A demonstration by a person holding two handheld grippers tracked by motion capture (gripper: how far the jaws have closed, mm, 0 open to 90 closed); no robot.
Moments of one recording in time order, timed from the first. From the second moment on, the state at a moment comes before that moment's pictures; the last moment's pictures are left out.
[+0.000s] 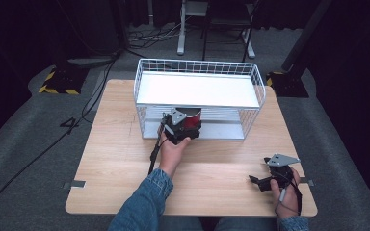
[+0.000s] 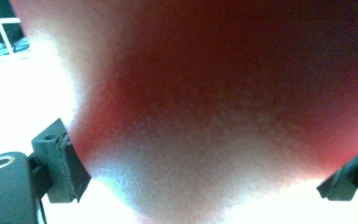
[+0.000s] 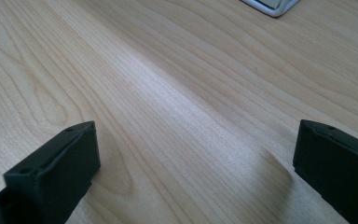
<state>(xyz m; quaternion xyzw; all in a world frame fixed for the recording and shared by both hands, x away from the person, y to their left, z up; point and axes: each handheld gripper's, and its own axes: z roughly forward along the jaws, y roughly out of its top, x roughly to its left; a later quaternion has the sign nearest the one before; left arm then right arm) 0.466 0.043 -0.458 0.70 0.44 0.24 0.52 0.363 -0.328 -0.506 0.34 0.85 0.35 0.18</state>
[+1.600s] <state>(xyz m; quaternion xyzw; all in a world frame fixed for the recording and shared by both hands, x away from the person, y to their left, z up) 0.509 0.018 -0.487 0.67 0.48 0.26 0.50 0.362 -0.327 -0.506 0.34 0.85 0.36 0.18</state>
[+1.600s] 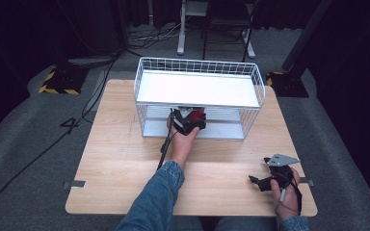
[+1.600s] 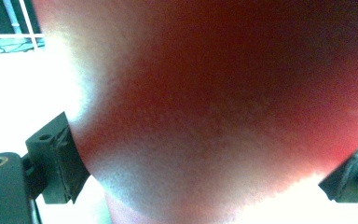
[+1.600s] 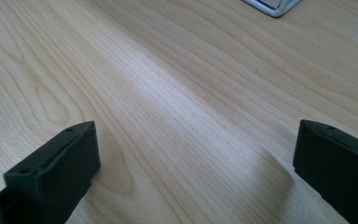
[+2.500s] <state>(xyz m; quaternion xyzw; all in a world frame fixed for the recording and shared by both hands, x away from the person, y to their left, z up) 0.473 0.035 -0.489 0.70 0.44 0.27 0.49 0.363 -0.326 -0.506 0.32 0.86 0.36 0.17</state>
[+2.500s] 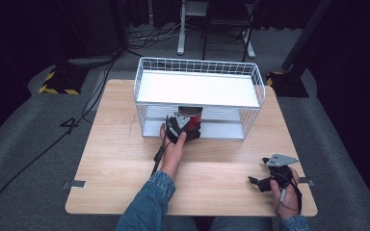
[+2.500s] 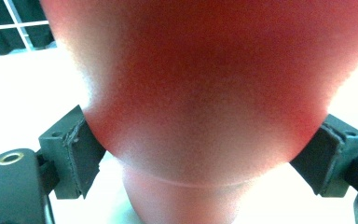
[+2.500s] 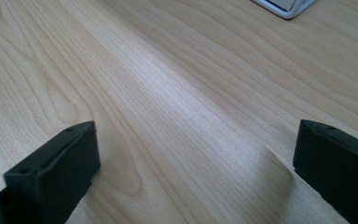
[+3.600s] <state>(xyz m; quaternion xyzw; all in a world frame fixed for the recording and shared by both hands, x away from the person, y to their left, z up) 0.401 0.074 -0.465 0.73 0.42 0.26 0.48 0.368 -0.327 -0.507 0.32 0.86 0.36 0.14</state>
